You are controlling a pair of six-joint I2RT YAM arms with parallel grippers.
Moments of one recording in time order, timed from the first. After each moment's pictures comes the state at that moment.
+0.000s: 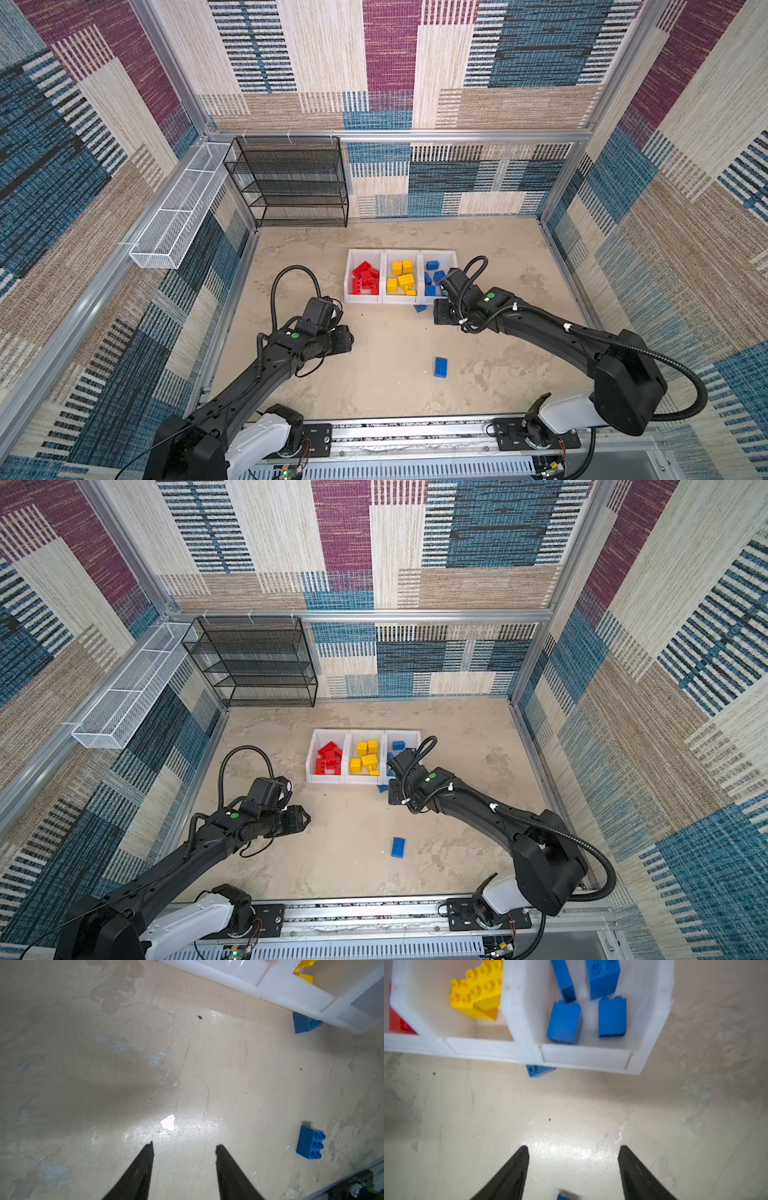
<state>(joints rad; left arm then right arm) -0.41 1.05 0.60 -0.58 0.14 -0.55 0.73 1.41 0.95 -0.64 0.16 0.68</state>
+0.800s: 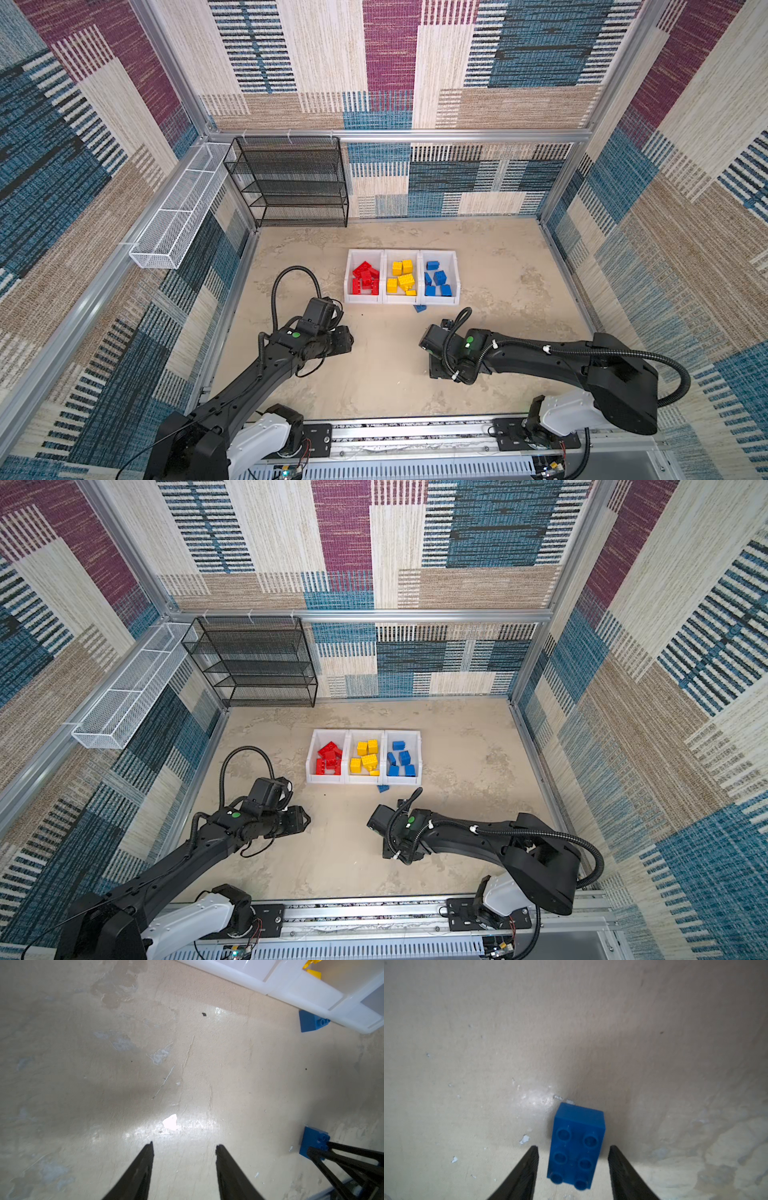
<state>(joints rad) -0.41 1.07 0.60 -0.58 0.14 -0.55 1.02 1.46 0.77 -0.67 0.11 1.05</state>
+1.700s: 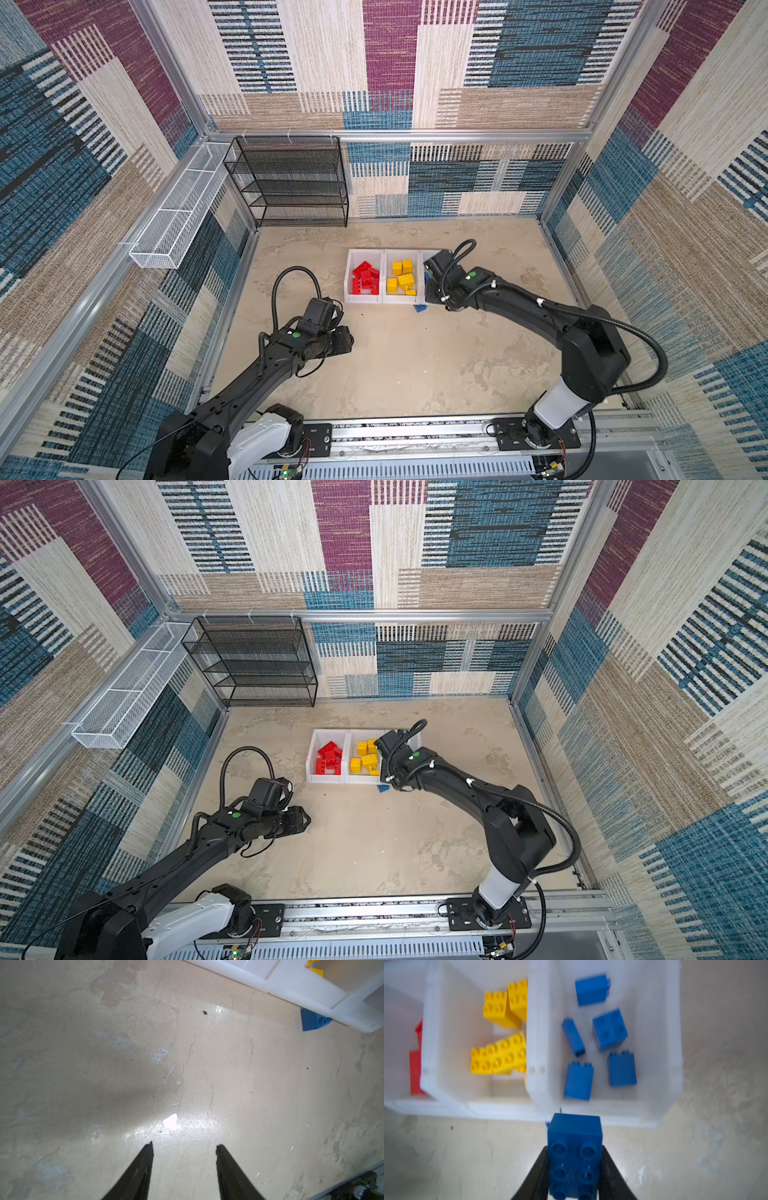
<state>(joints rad) -0.41 1.06 0.59 -0.58 0.14 -0.55 0.62 1.71 1.31 -0.63 0.23 0.63</state>
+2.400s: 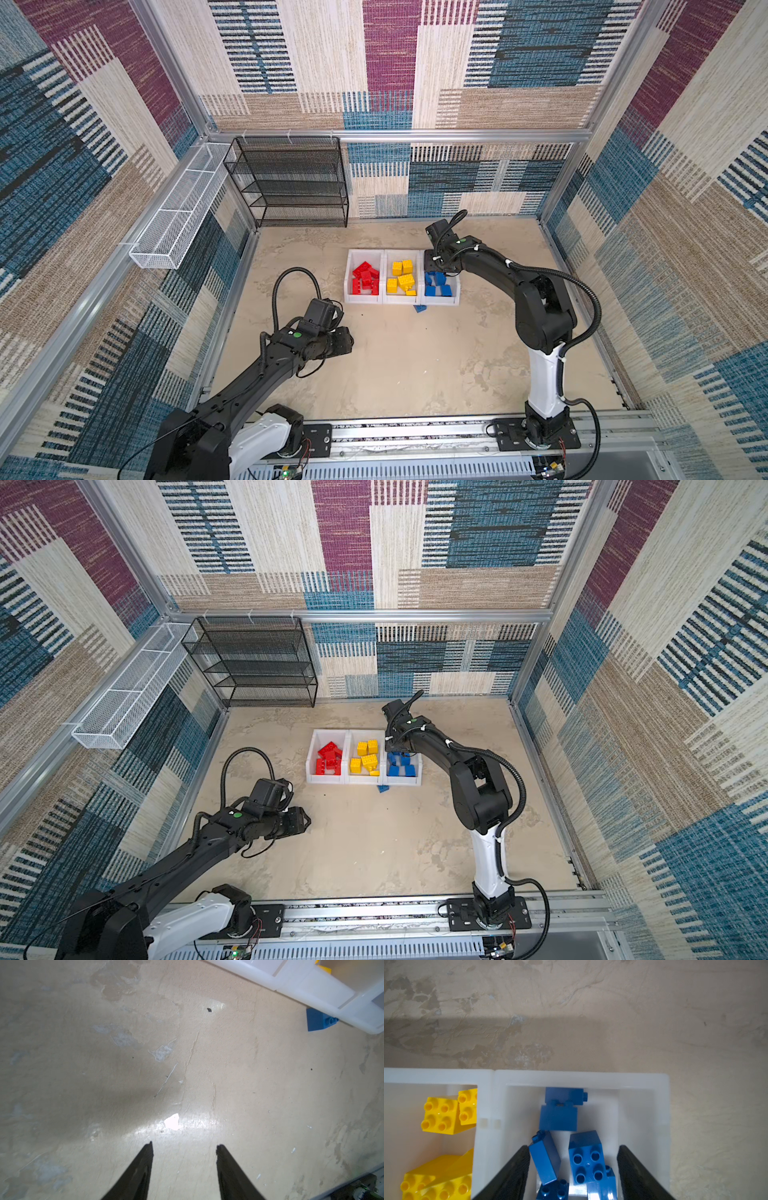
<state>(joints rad) -0.41 1.08 0.59 -0.57 0.14 -0.57 0.47 2.04 1.64 -0.65 0.22 0.45</state>
